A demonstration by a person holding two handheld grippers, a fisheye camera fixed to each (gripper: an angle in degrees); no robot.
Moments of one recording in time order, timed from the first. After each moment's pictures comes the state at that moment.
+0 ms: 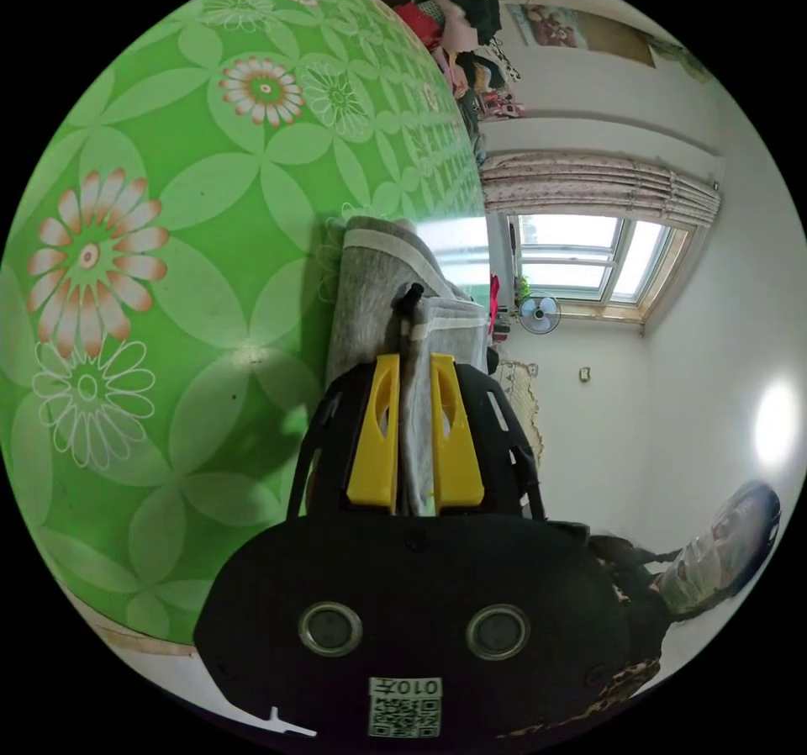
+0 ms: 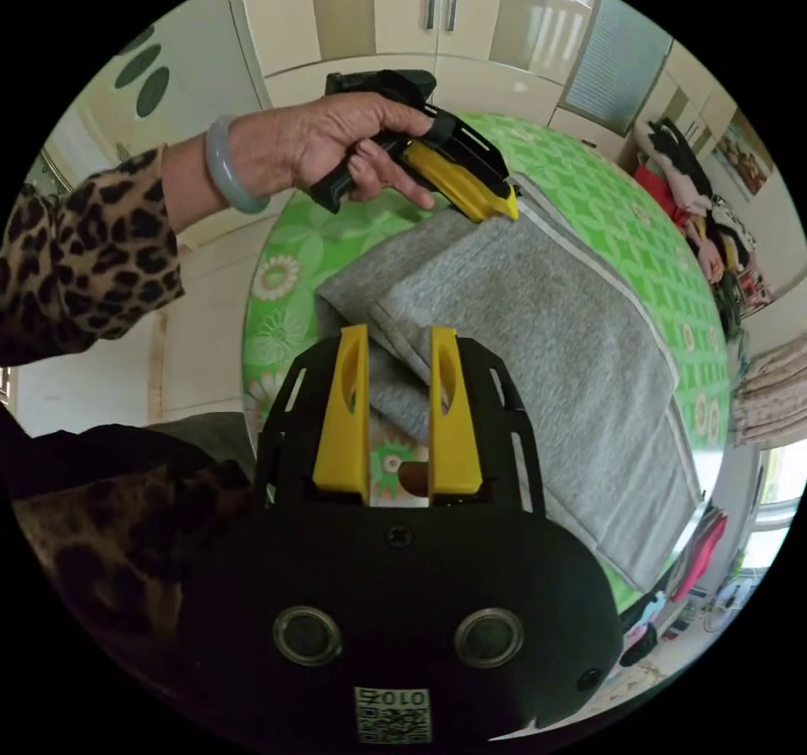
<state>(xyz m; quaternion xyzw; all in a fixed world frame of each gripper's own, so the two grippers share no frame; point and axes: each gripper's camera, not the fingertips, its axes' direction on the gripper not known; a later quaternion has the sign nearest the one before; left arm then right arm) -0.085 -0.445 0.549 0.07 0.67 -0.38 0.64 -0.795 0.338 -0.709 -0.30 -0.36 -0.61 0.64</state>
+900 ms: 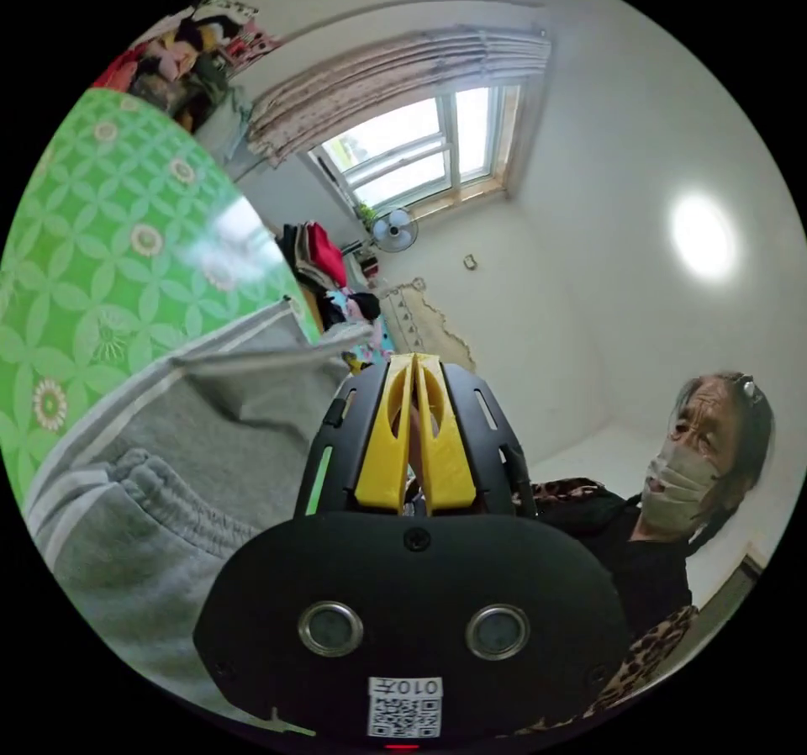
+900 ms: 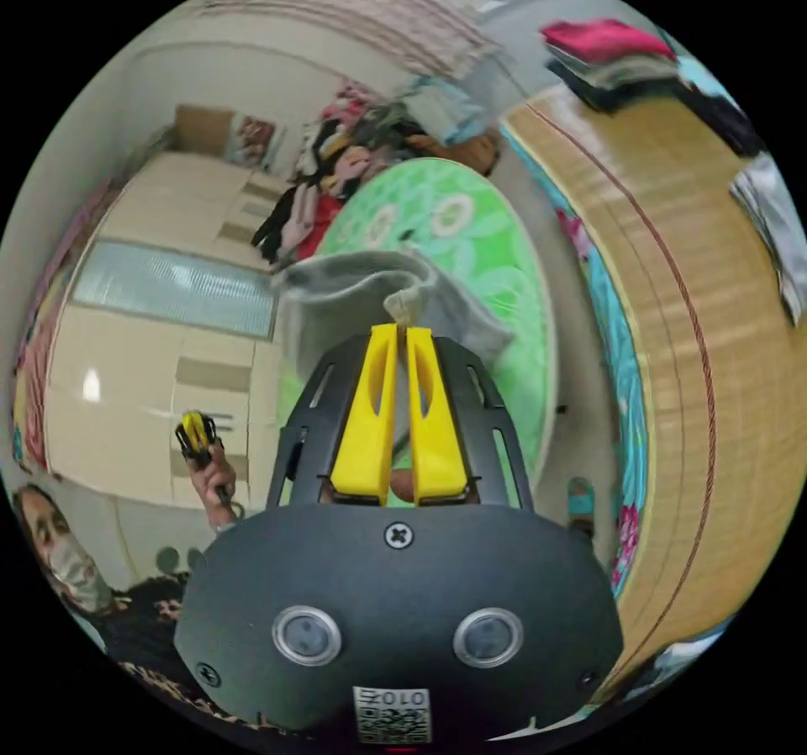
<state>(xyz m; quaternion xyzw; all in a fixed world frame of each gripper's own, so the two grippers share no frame) 0.015 -0.619 0.349 0.23 0.76 -0.12 0.60 -0.340 0.092 -0.385 -0.39 -0.34 0.16 0.84</state>
